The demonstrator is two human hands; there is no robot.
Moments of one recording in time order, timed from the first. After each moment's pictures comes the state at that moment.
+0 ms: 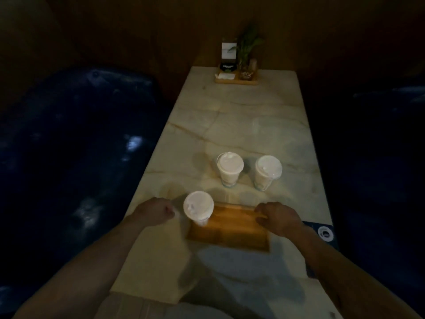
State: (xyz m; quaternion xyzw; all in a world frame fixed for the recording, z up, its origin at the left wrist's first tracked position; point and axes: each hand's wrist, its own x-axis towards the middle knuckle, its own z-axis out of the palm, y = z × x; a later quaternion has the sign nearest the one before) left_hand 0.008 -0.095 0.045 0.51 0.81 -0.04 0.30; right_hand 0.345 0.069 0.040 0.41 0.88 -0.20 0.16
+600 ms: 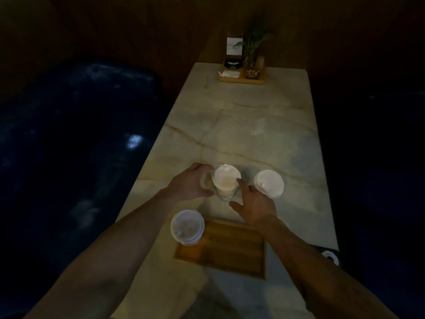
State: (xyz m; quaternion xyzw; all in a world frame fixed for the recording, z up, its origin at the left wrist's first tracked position) left_hand 0.042 0.064 0.054 0.57 0.77 0.11 0.25; right_hand 0.266 0.124 0.041 0.42 0.89 -0.16 0.01
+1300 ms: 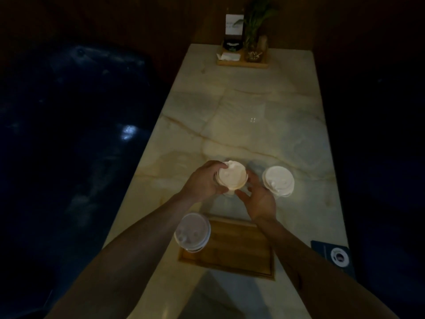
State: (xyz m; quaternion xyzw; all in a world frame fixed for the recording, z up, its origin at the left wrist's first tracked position) left_hand 0.054 0.085 0.024 0.57 0.73 0.27 0.28; right_hand 0.239 0.130 0.013 0.53 0.75 -0.36 -0.17
